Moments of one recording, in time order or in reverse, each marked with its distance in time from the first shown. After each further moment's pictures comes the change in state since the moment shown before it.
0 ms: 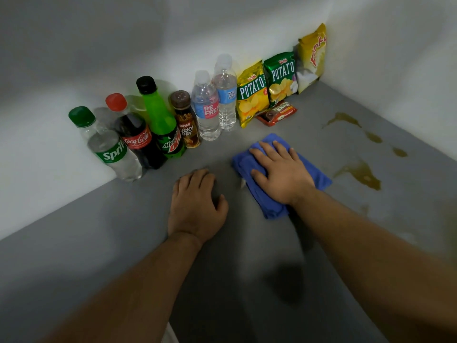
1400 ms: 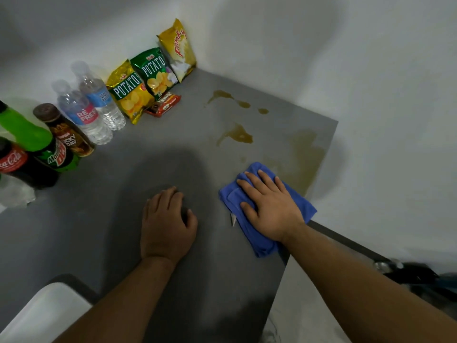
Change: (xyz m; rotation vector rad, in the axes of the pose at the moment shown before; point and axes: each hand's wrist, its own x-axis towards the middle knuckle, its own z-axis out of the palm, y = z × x) left_hand -0.096 0.120 0.022 -0.030 -0.077 0.209; right_hand -0.273 0.062 0.010 0.087 0.071 0.305
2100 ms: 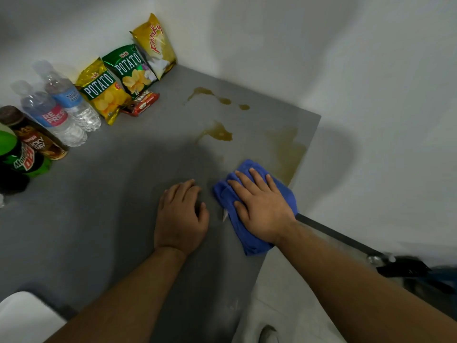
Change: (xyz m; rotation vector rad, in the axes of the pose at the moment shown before) left_hand 0.010 0.071 0.031 -0.084 -0.027 0.144; right_hand -0.014 0.031 -0.006 0.002 -0.001 -0.019
